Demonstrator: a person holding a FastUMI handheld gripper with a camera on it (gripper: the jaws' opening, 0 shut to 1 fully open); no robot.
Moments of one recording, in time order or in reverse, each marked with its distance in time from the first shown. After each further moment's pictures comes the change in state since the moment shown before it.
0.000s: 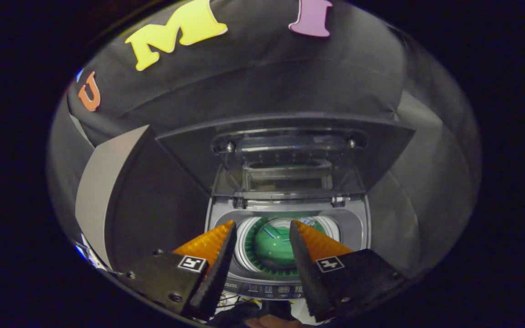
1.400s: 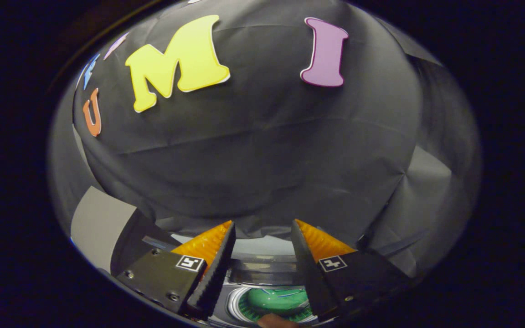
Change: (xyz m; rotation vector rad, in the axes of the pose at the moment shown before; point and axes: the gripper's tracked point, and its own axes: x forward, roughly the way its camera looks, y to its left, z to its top) arm 0.047 0.003 0.145 -0.040 -0.348 0.011
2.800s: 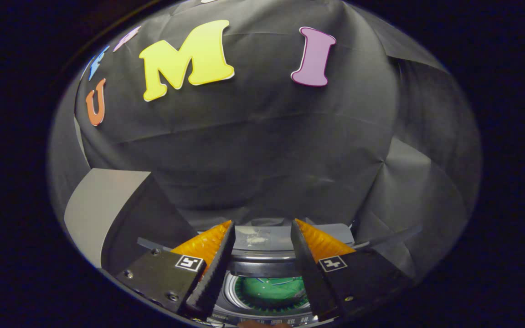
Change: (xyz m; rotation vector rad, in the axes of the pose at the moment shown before) arm -0.070 0.002 -0.075 0.001 0.016 -0.072
